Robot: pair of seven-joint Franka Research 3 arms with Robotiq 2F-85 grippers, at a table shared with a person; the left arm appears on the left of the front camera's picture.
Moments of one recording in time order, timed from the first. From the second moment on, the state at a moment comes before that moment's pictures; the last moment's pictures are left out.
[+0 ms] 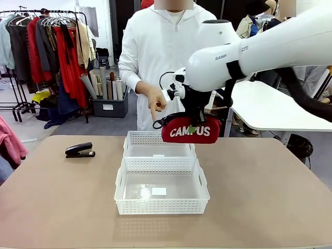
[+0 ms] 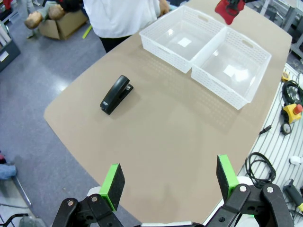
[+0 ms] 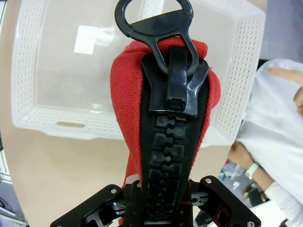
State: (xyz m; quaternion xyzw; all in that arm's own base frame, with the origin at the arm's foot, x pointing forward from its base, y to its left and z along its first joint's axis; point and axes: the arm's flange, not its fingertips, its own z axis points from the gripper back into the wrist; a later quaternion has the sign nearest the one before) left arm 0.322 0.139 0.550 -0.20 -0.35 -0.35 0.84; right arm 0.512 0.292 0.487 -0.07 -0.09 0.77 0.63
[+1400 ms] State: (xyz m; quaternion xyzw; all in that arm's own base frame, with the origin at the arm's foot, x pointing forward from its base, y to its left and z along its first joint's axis) left arm 0.322 0.139 0.550 -0.20 -0.35 -0.35 0.84; right arm 0.596 0.369 0.395 -0.08 -0.10 0.80 0.58
